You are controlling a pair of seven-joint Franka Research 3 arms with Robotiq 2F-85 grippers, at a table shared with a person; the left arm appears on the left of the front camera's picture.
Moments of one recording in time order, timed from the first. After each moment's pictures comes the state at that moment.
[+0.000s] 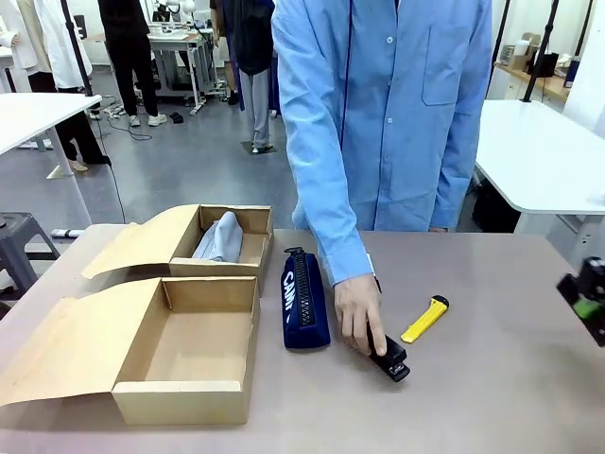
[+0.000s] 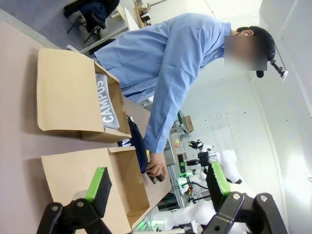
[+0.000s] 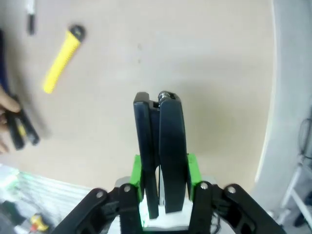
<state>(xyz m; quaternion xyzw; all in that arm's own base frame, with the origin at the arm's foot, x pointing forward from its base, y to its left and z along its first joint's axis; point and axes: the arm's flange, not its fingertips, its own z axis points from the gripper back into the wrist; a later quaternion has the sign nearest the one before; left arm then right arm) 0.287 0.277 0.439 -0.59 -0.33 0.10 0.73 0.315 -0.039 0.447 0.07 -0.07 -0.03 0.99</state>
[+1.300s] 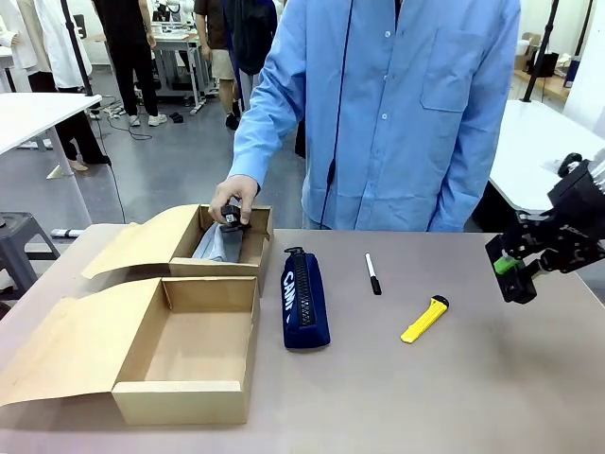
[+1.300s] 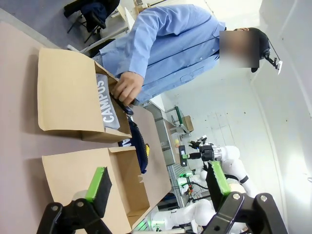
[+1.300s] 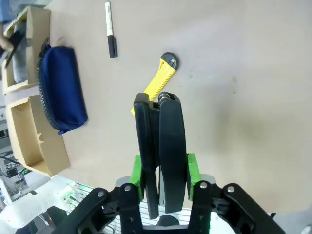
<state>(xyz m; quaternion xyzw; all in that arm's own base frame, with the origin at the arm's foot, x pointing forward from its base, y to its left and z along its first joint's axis) 0.287 0.277 0.438 -0.59 -0.33 0.10 0.73 0.350 0.055 0.466 0.18 -0.09 -0.06 0.98</state>
